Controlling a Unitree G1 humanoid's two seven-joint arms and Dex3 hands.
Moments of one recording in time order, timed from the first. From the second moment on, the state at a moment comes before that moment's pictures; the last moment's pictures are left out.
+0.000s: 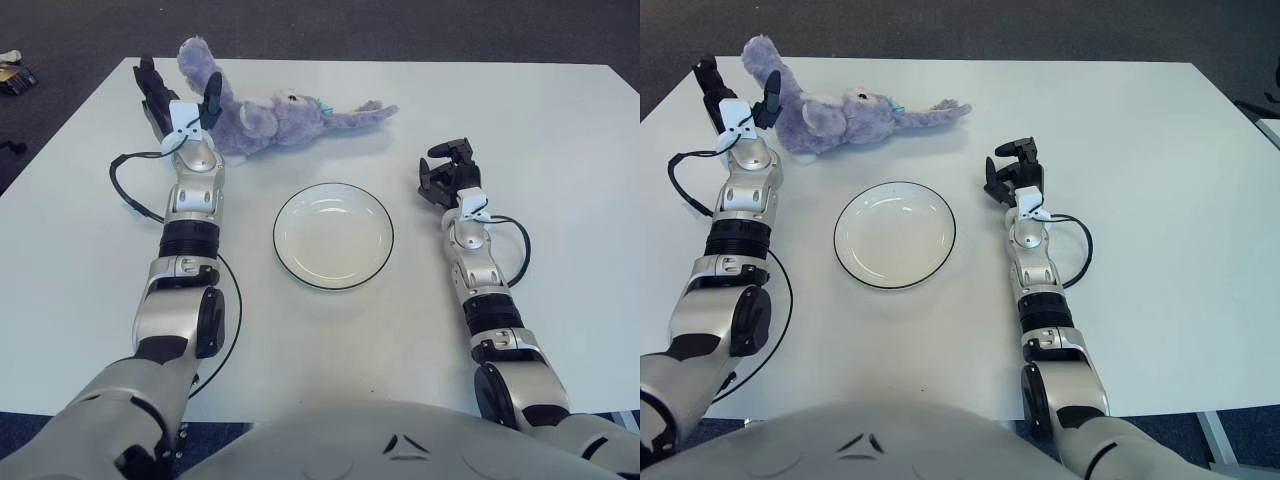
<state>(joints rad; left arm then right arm) -0.72 0.19 0.20 0.56 0.18 -0.02 0.61 -0.37 -0.05 -0.04 0.45 -0.11 -0.21 -0.23</state>
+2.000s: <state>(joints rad) -0.95 0.25 0.21 0.91 0.02 0.13 0.31 -0.37 -0.07 -0.02 0.48 -0.14 -0.23 -0.24</state>
